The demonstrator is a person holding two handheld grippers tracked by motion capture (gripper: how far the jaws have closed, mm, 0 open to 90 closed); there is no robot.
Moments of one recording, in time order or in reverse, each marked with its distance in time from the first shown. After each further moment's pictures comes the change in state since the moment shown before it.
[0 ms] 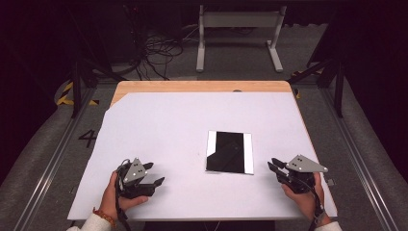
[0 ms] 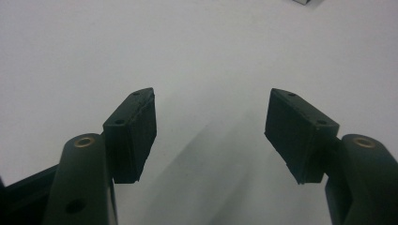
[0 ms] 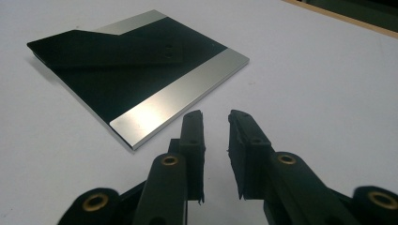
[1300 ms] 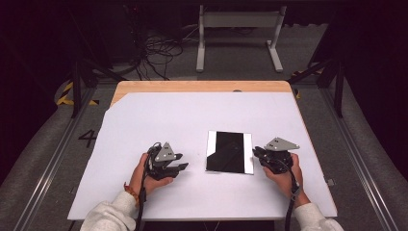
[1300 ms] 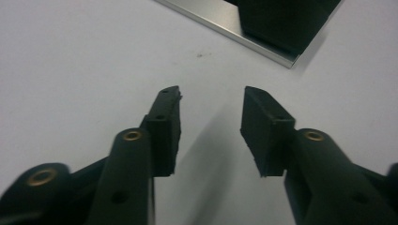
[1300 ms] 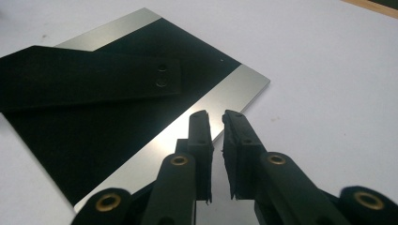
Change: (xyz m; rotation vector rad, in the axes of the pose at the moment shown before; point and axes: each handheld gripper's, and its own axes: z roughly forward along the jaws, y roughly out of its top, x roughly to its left) left arm -0.005 0.059 0.064 0.024 -0.149 0.069; right arm 0.000 0.034 0.063 0.091 0.005 0.018
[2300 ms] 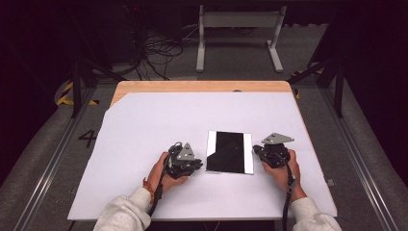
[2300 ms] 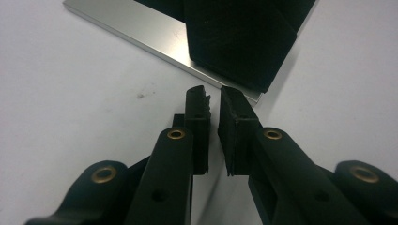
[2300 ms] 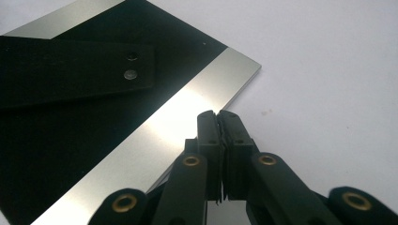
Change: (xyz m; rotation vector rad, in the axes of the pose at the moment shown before) left arm -0.019 0.026 0.043 0.063 -0.097 0.051; right arm -0.011 0.003 0.020 0.083 -0.007 0.034
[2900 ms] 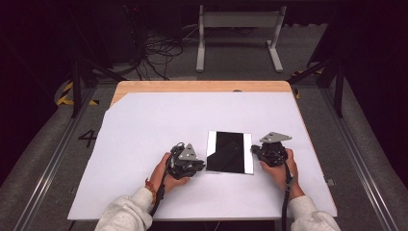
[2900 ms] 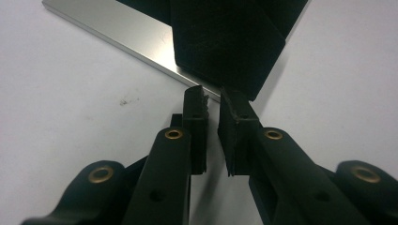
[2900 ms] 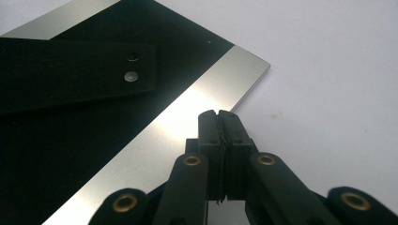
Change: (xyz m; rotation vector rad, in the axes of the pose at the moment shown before) left arm -0.001 0.001 0.003 -0.017 -0.033 -0.021; right arm 0.000 0.002 0.008 0.014 0.021 0.014
